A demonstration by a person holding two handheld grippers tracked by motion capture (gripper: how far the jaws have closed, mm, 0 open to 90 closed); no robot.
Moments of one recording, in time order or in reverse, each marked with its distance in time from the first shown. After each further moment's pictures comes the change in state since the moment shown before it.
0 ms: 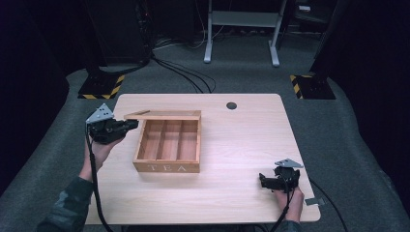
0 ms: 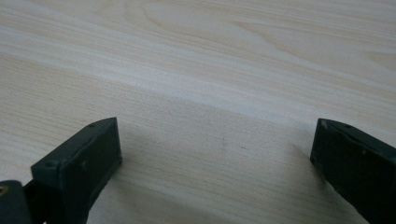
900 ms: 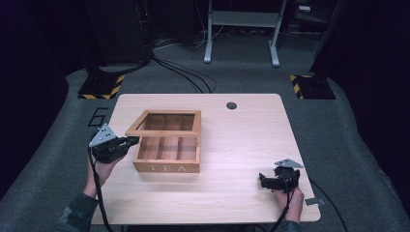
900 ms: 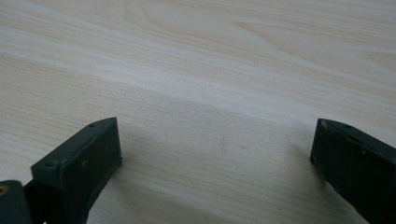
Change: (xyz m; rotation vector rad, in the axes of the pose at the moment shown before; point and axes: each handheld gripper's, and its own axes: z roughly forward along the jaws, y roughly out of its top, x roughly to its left) left arm -0.023 -0.049 -0.002 -0.020 0.013 0.014; right arm 0.000 0.000 0.000 0.000 0.000 -0.001
